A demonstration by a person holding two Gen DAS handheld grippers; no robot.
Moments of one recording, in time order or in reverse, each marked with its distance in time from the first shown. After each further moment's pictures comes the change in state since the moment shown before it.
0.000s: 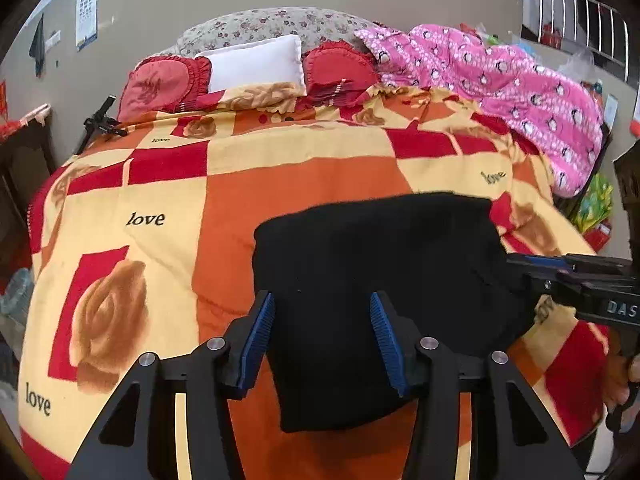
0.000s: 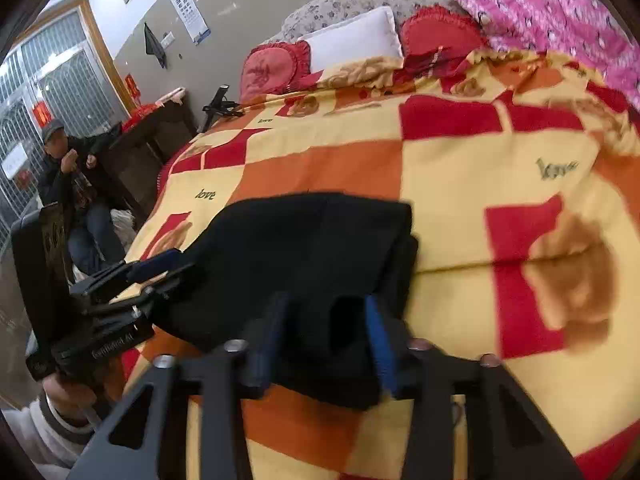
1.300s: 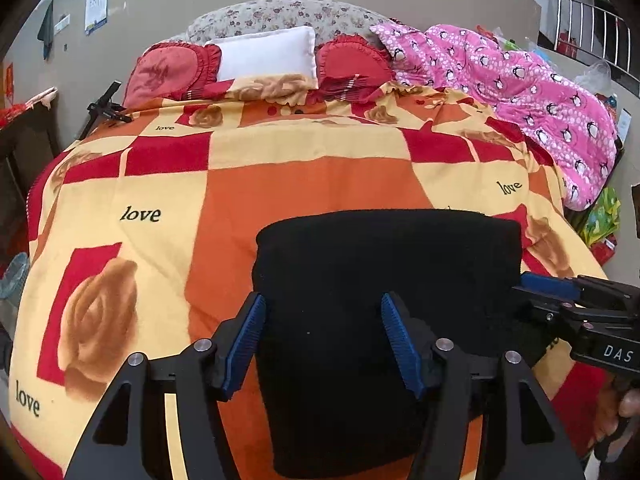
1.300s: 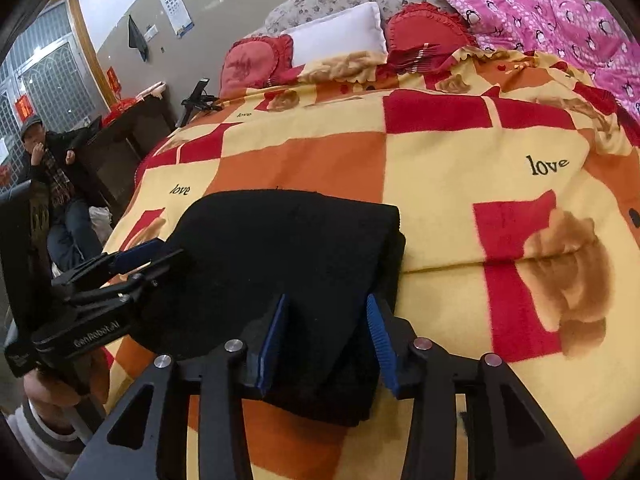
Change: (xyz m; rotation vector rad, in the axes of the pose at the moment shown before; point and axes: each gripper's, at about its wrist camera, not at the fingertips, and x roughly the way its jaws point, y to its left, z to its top) left arm 0.022 0.005 0.019 -0.055 0.022 0.000; right arm 0.012 -0.002 0.001 -0.006 0.013 -0.086
